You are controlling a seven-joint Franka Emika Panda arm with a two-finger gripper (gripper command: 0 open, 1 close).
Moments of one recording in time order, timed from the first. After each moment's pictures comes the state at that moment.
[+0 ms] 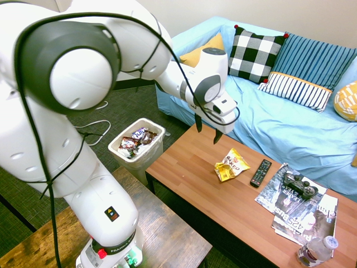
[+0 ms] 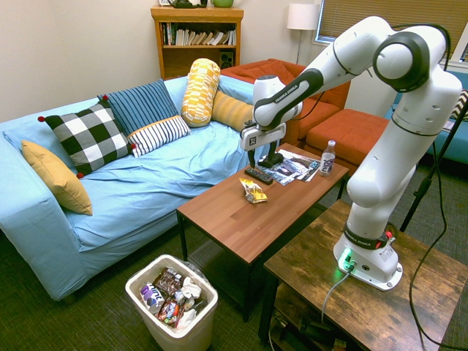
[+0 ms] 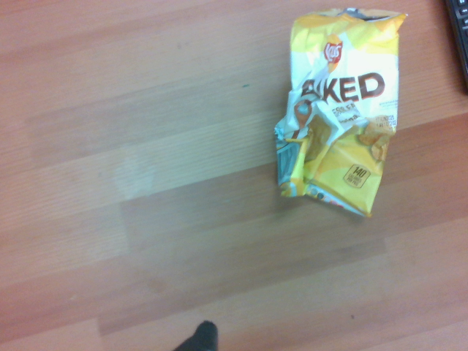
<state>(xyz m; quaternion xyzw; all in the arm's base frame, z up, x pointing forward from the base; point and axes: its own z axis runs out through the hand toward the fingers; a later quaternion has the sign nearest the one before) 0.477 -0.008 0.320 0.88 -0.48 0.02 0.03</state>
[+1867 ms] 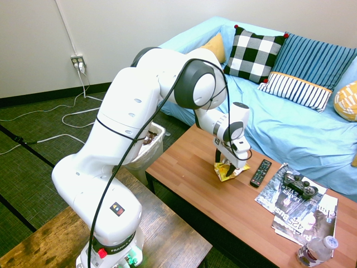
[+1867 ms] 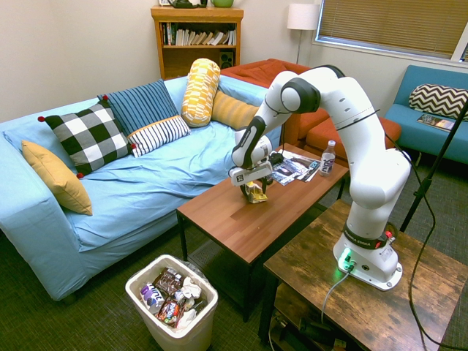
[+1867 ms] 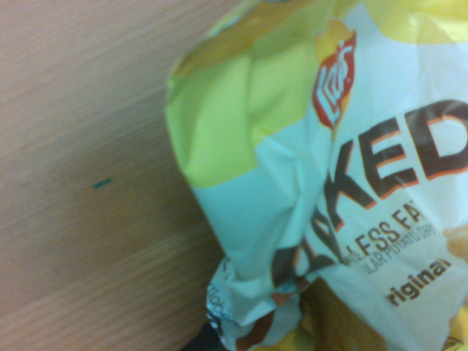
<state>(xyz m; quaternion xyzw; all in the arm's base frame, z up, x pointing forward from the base) 0.570 -0.057 0.098 0.82 -0.56 -0.06 0.09</state>
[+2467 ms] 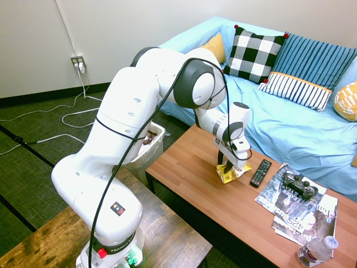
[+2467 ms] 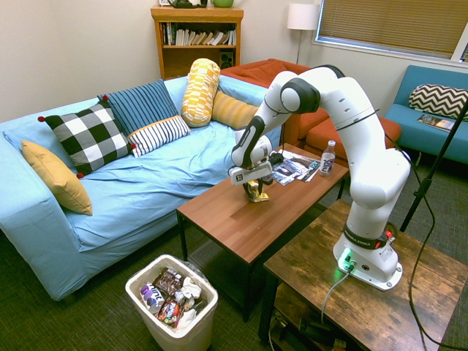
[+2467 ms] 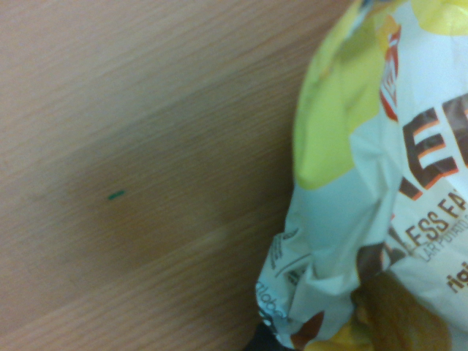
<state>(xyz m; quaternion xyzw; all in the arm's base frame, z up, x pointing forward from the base) 0.570 -0.054 0.097 0.82 -0.56 -0.06 0.08</state>
